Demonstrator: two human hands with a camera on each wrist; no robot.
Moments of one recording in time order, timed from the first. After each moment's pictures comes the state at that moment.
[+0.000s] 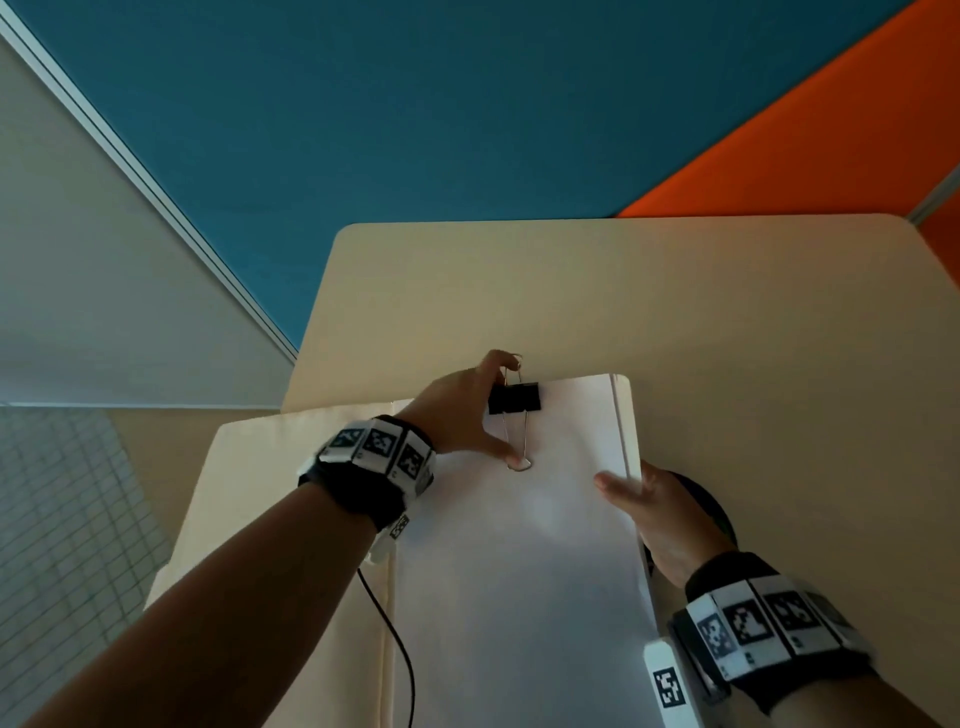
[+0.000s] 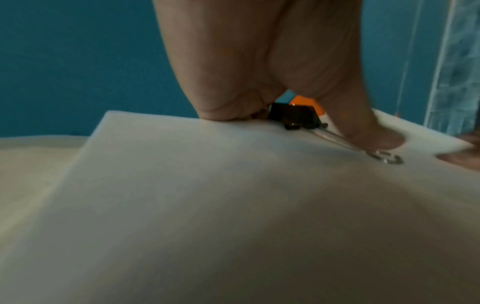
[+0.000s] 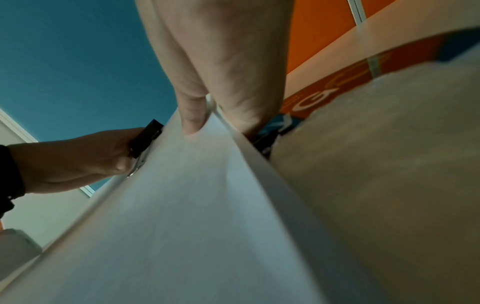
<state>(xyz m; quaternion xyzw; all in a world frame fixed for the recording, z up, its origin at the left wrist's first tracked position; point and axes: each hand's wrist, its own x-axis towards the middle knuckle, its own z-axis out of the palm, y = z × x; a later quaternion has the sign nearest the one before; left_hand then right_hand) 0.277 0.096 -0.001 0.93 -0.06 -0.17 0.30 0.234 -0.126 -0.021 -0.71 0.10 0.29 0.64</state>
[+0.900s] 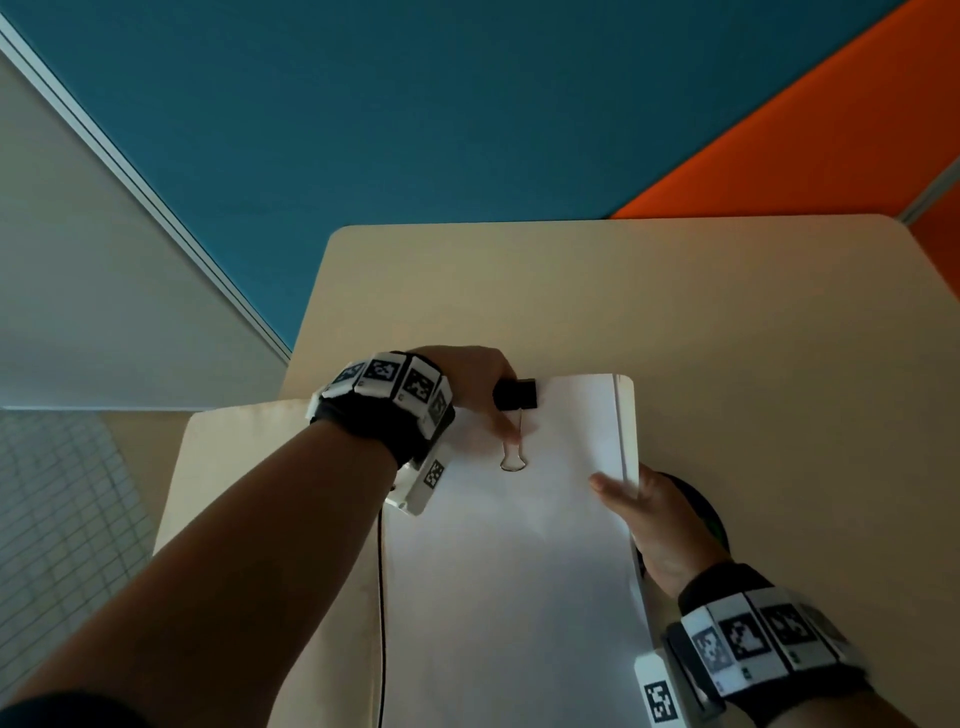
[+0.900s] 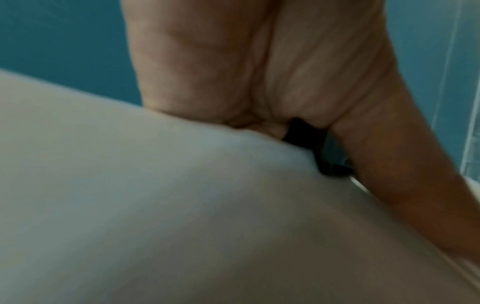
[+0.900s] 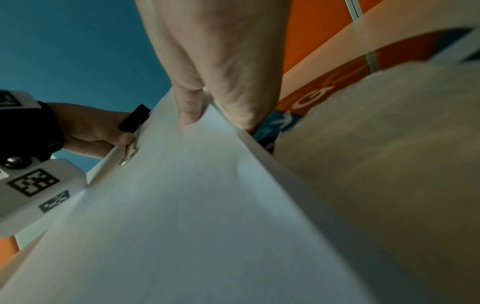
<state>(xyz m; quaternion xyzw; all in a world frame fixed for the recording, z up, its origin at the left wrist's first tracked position) 0.317 0.084 0.034 0.91 -0.08 -0.35 0.19 0.229 -0.127 -0.029 -0.68 0.08 0.24 0.69</state>
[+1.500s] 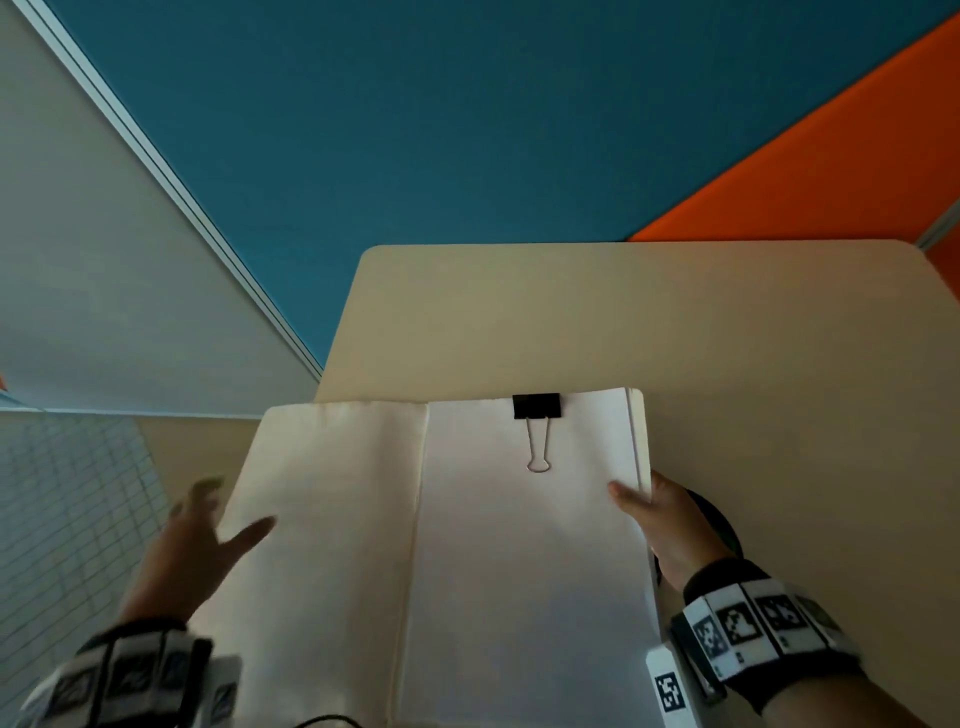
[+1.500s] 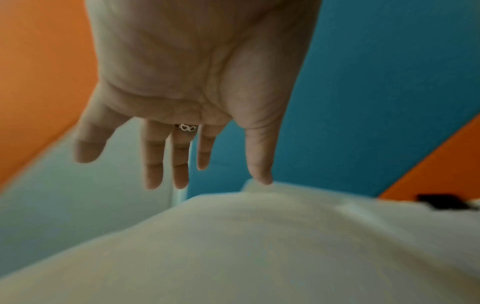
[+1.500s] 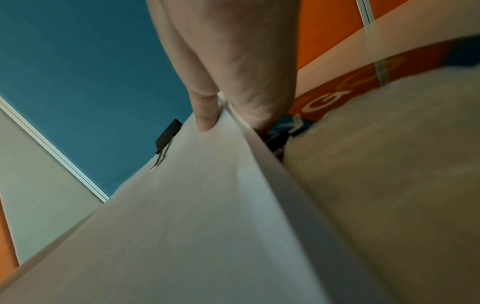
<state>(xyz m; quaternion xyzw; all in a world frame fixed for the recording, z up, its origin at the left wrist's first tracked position) 0.105 0.249 0.010 0.87 0.41 -0.08 0.24 0.238 -0.125 -0.034 -0.75 0.13 0.25 0.60</state>
